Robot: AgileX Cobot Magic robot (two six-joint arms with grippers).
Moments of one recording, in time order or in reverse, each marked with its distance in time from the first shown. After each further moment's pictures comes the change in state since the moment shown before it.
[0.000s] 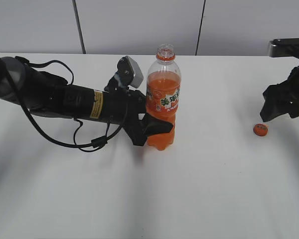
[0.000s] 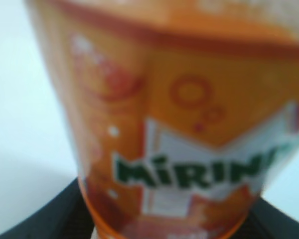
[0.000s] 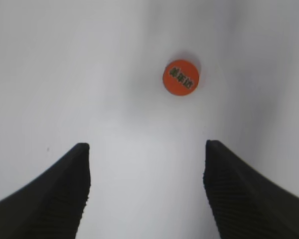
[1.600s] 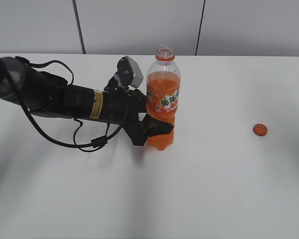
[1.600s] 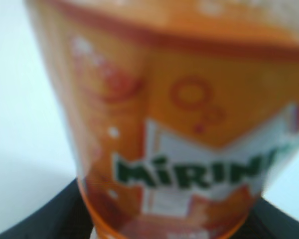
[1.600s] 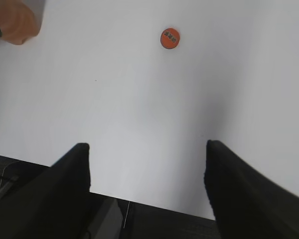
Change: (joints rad) left arm 0.000 0.000 0.000 -0.001 0.000 0.000; right arm 0.000 -0.593 -0.077 -0.055 0.515 0.069
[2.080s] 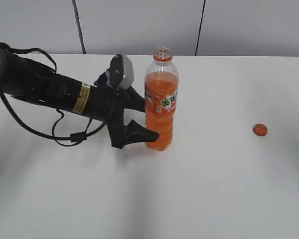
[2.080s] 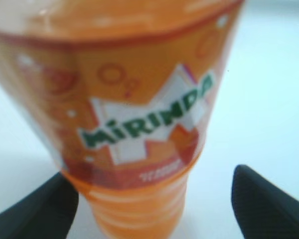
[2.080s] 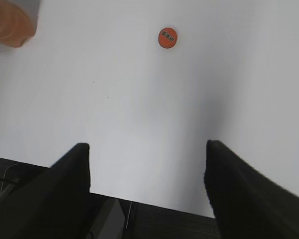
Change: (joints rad) left arm 0.033 -0.047 0.000 0.221 -0.014 -0.043; right arm 0.000 -0.013 0.000 -0.010 0.001 0.019
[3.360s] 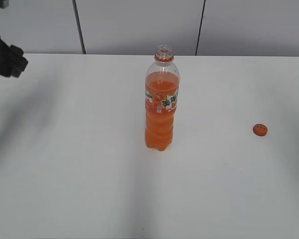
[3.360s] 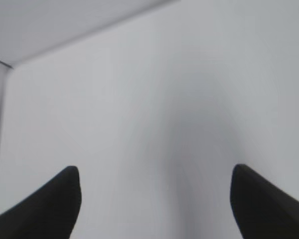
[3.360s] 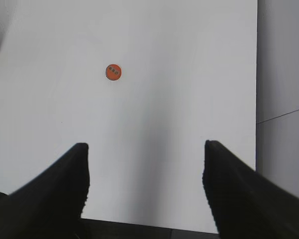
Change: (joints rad) left arm 0.200 -0.506 0.001 -0.925 1.395 0.489; right arm 0.000 -0.243 0.000 -0.161 0.002 0.003
